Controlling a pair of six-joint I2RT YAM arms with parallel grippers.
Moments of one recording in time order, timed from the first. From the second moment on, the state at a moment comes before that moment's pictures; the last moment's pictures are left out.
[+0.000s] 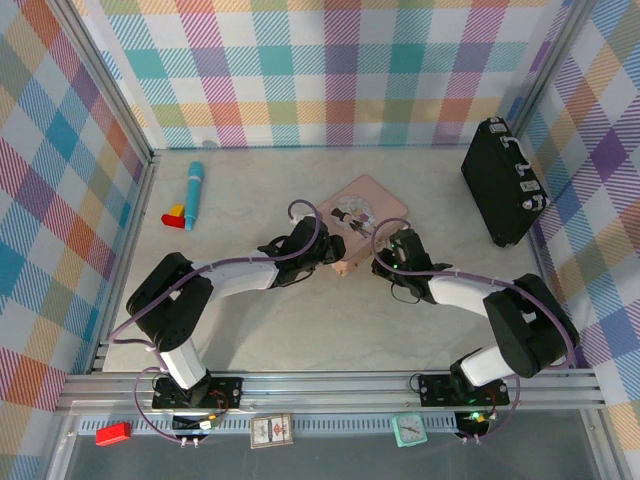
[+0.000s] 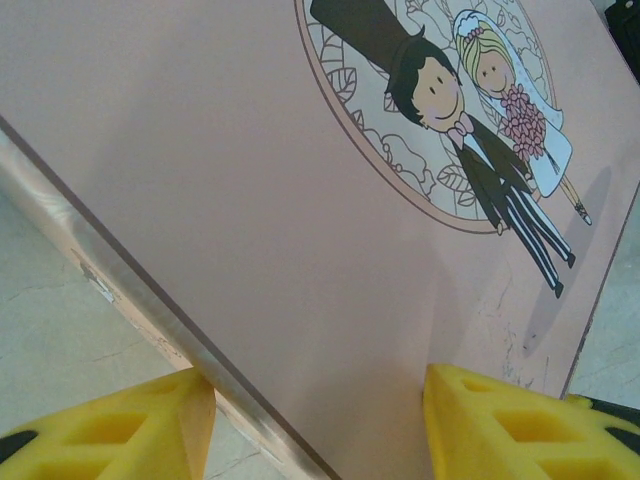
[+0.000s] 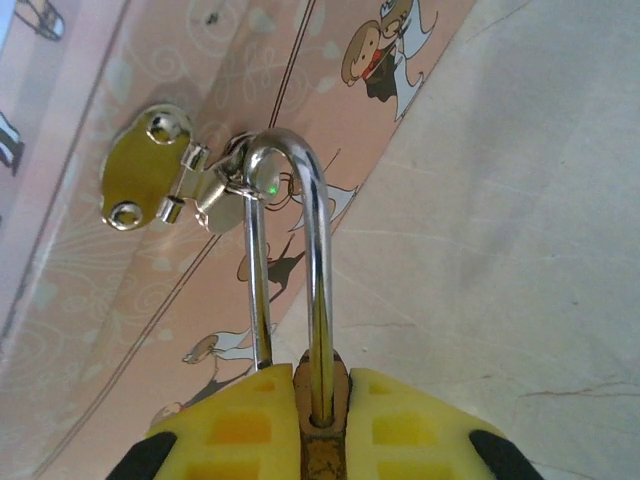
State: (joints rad) left arm -0.77 1.72 0.98 0.03 -0.10 -0.83; right arm 0.49 1.46 0.58 0.09 -0.03 0.86
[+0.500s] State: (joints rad) left arm -0.78 1.72 0.98 0.03 -0.11 -0.84; right arm 0.41 1.48 0.61 0.09 -0.13 0.82
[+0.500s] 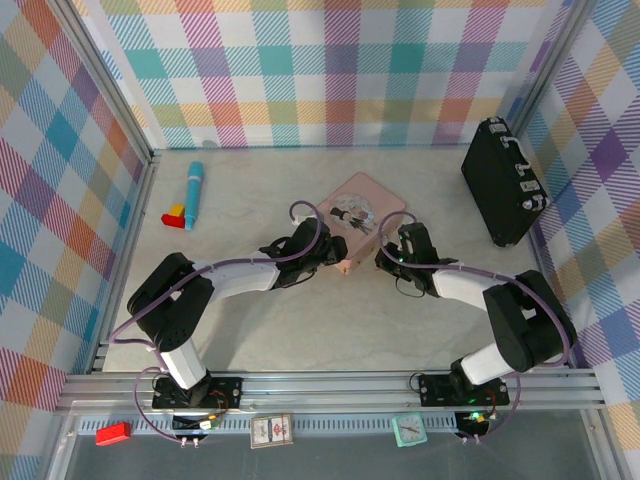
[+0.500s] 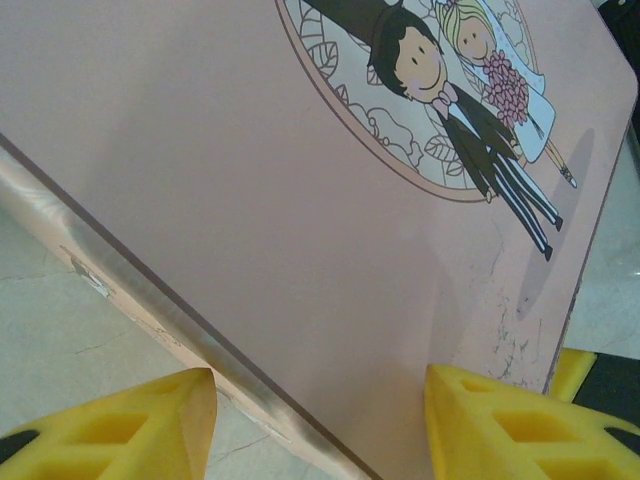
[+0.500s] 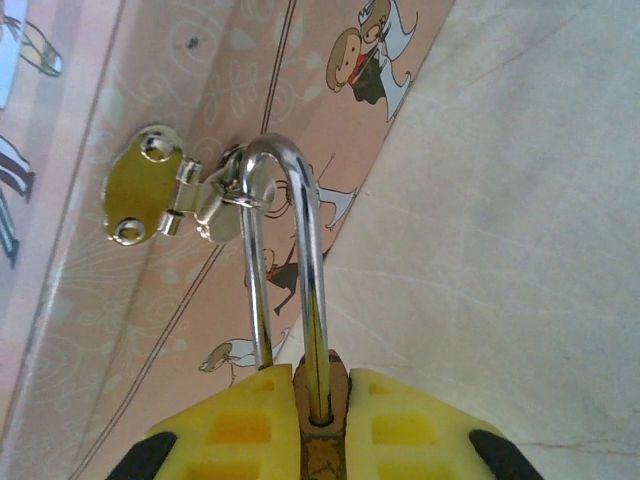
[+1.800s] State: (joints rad) left arm -0.79 1.75 0.98 0.09 -0.10 -0.87; right arm 0.49 1.60 0.69 0.09 0.18 0.68
